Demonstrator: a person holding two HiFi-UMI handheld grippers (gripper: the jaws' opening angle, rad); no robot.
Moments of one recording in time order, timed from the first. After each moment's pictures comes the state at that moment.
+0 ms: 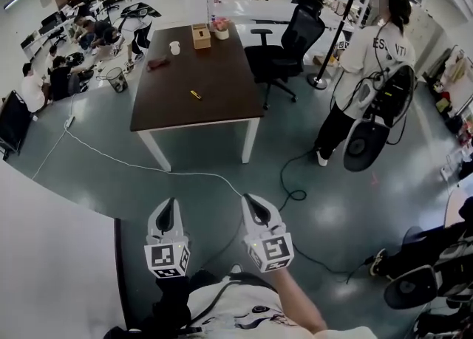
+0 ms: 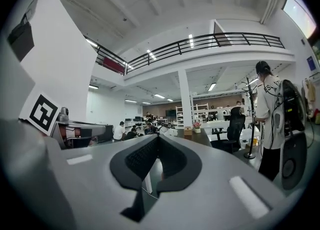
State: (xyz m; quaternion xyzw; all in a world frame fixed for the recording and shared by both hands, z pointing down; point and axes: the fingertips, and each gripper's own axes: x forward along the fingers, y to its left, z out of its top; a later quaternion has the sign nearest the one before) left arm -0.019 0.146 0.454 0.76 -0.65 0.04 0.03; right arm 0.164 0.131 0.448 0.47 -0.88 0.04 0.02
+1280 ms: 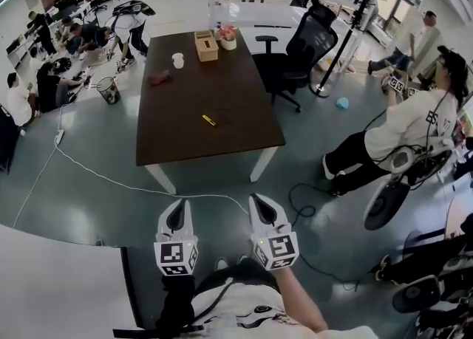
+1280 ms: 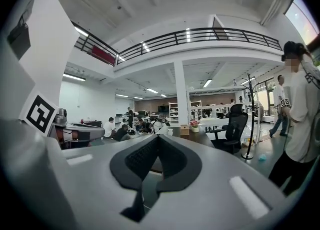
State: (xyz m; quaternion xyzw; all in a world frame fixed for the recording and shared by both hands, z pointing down) left arm -0.103 -0.022 0.477 0.79 -0.60 0.04 0.07; right arm 0.074 -0.026 0.456 0.51 -0.86 0.05 0.05
